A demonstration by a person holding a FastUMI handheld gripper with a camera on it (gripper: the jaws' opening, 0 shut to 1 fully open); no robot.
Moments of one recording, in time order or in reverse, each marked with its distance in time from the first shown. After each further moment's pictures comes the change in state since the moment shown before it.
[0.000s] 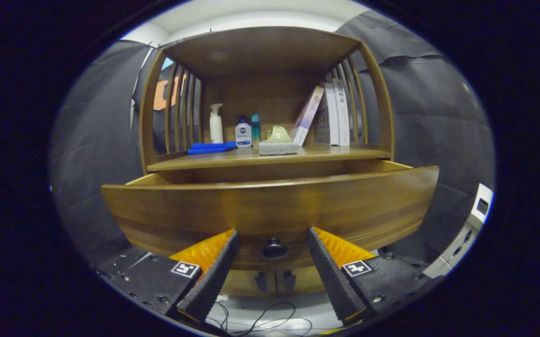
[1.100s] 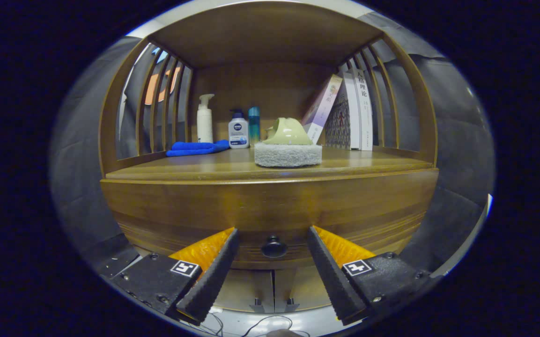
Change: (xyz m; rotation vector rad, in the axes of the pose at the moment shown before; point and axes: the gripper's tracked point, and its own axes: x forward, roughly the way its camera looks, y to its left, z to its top) arm 0.042 -0.003 0.017 -0.019 -0.001 0.002
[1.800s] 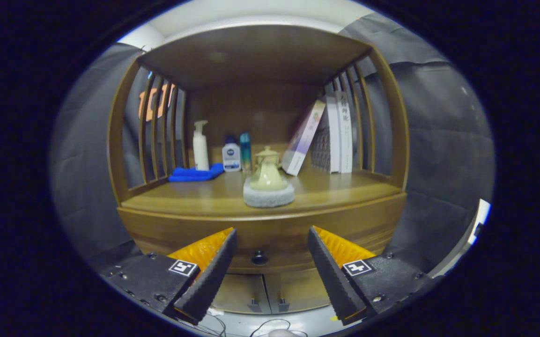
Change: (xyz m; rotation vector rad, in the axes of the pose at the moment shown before) arm -0.038 -0.013 0.051 0.043 -0.093 -0.031
